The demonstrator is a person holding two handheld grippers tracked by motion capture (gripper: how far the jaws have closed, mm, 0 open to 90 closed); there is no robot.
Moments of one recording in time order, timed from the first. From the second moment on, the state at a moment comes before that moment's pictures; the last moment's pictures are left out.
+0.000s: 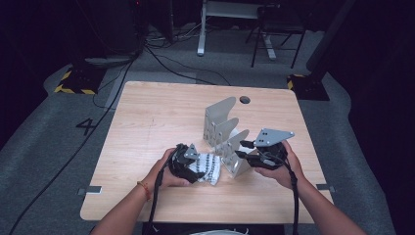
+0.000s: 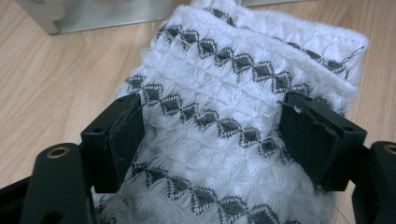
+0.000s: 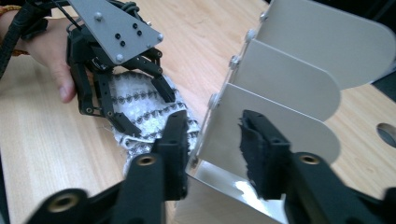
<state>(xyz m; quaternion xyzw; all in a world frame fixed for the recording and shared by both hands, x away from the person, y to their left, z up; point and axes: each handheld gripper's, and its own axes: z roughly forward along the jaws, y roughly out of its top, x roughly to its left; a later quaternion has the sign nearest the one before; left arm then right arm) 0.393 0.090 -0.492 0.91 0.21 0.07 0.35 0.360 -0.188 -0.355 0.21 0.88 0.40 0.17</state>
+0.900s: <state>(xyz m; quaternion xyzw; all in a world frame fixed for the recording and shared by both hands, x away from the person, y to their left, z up) 0.380 0.126 -0.427 0.83 0.23 0.19 0.47 0.342 -0.196 -0.360 0.13 0.89 0.42 0.12</state>
